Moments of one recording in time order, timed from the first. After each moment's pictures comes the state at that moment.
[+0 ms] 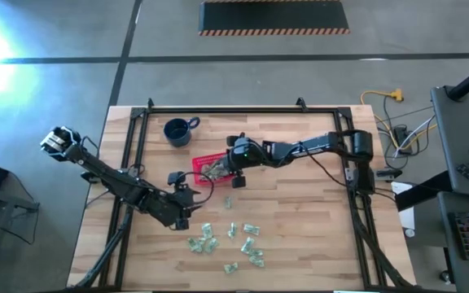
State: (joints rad) left arm -0.54 1.20 0.72 -0.37 -0.60 -0.38; right arm -0.13 1.98 1.23 0.17 -0.03 -0.38
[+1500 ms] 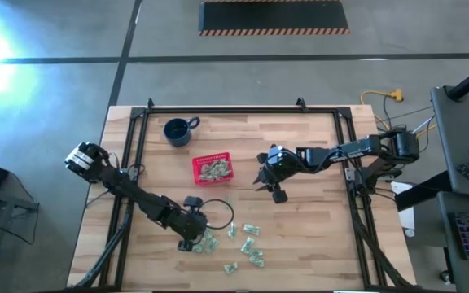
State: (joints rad) left arm -0.54 1.60 0.71 -0.11 -0.18 -0.36; right arm -0.09 1.57 0.77 0.04 -0.30 -0.27
